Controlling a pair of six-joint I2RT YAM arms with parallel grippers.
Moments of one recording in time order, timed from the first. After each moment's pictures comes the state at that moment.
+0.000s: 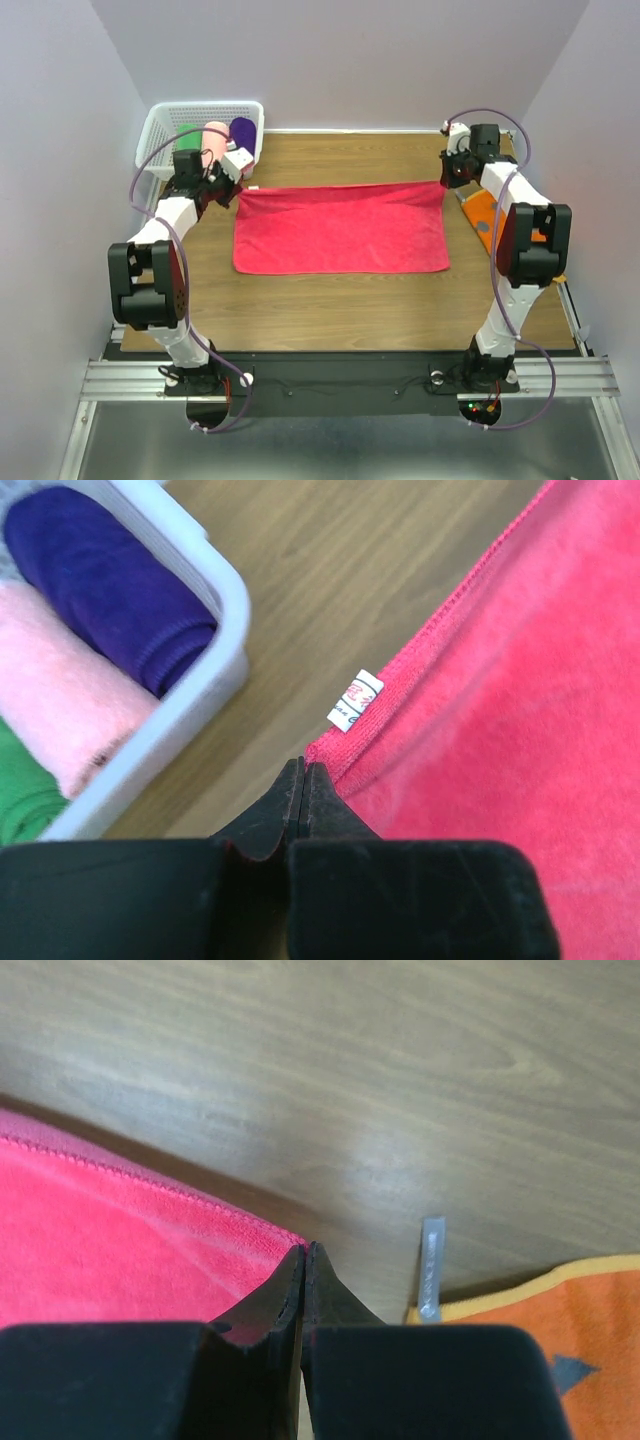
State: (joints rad) left arm 0.04 1.66 1.16 -0.11 0.57 0.64; right arm -0.06 1.98 1.59 -0.41 -0.29 -0.30
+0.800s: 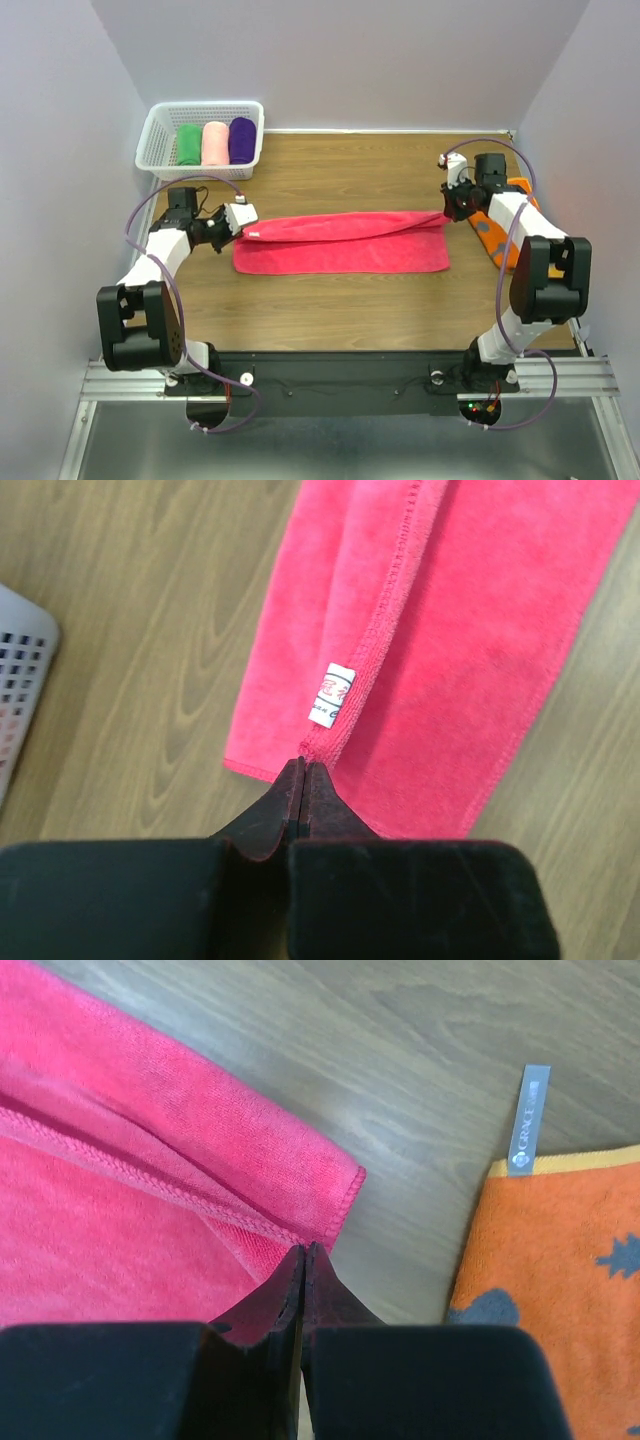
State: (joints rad) left arm 0.08 1.40 0.88 -0.42 0.73 1.11; right arm -0.06 1.68 1.19 -0.42 -0.33 -0.46
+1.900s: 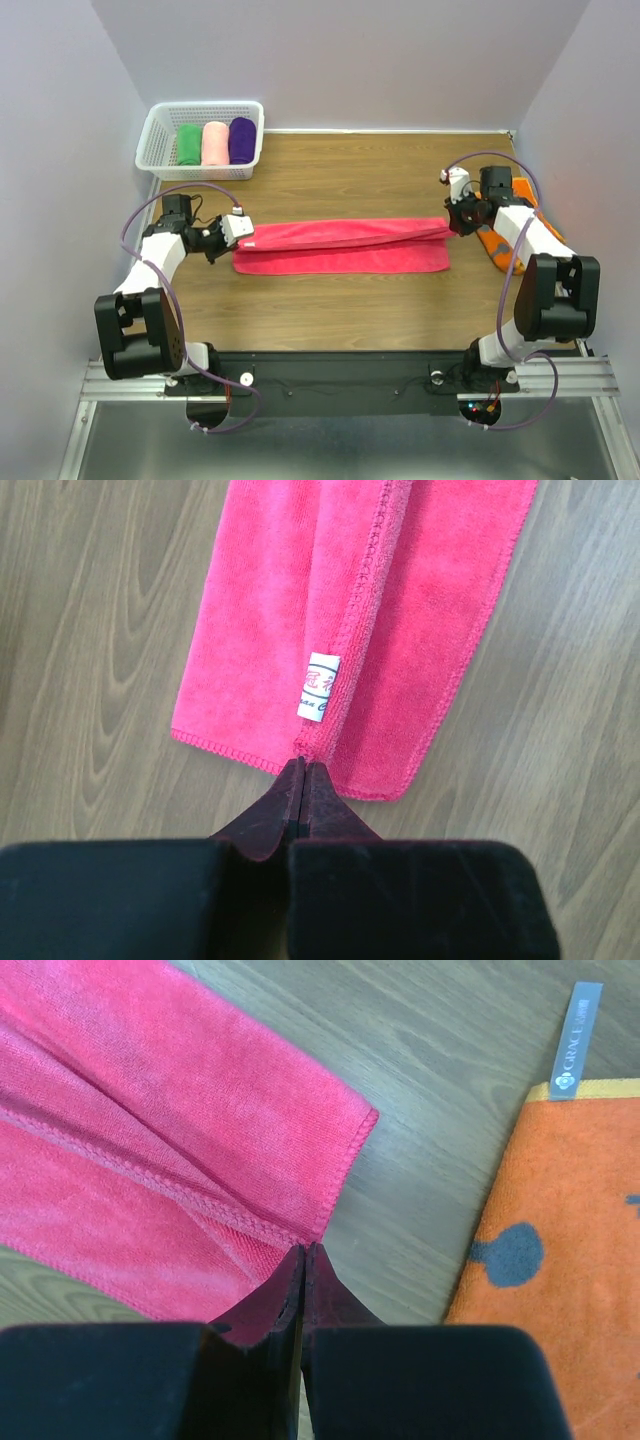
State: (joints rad) left arm 0.13 1.36 0.85 -0.59 0.74 1.26; right arm -0.08 1.56 1.05 -0.47 -0.33 -0.56
